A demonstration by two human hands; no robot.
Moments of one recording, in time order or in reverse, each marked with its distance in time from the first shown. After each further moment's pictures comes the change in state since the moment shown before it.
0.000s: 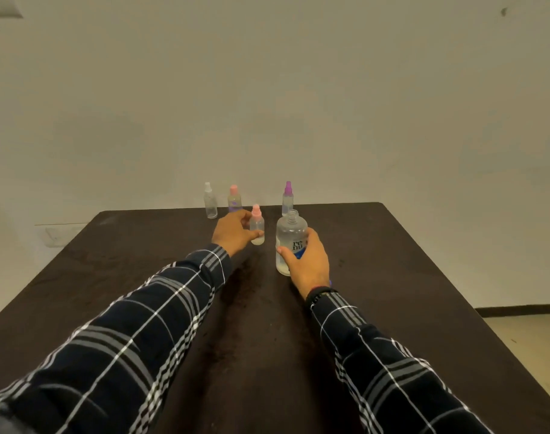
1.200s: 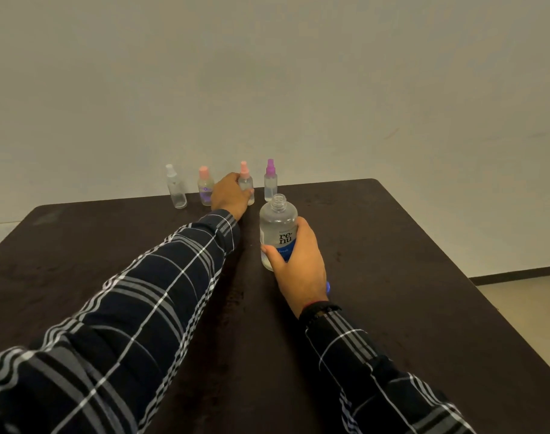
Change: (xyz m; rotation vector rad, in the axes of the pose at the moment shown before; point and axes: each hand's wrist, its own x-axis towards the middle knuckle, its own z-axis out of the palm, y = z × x) left_hand 0.127 -0.003 0.071 0.015 0.143 -0.031; right_hand 0.015 0.017 0.010 -0.096 0.041 -0.036
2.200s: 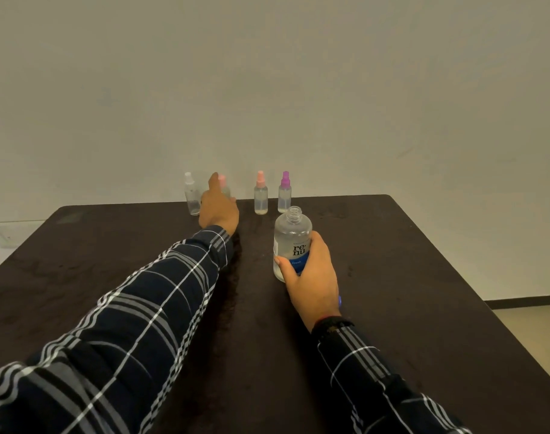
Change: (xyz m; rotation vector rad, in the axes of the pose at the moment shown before) left_hand -0.017 -0.021 -0.035 -0.028 0.202 -0.200; right_hand -0.003 -0.001 -0.003 0.001 -0.017 0.015
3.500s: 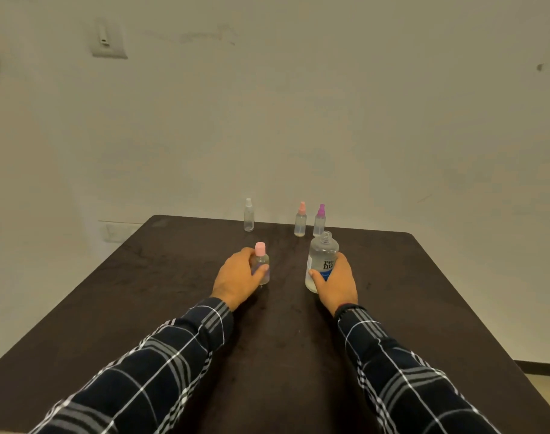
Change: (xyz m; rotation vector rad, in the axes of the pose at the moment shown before) left_hand -0.159 -0.053 -0.139 0.126 -0.229 0.228; right_hand -0.020 -0.023 -0.015 -0.019 -0.149 0.085
